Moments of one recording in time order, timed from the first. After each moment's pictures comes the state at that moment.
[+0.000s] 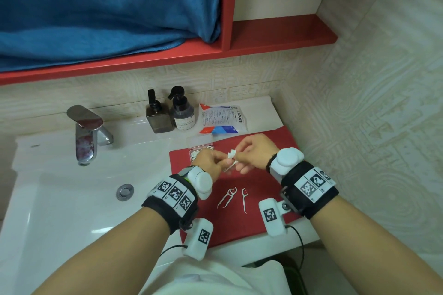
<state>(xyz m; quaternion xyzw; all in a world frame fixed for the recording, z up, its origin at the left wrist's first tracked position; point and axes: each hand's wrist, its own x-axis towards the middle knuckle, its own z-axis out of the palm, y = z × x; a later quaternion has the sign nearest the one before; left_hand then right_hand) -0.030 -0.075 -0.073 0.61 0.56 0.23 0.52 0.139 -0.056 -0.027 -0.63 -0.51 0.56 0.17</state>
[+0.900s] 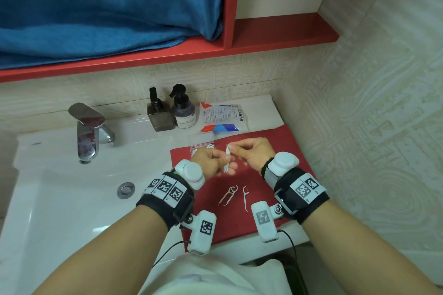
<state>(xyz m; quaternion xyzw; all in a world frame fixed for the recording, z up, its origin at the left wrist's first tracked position) -0.034 -0.078 -0.051 0.44 0.53 0.29 0.66 0.127 -0.061 -0.041 -0.61 -0.49 0.54 0.32</state>
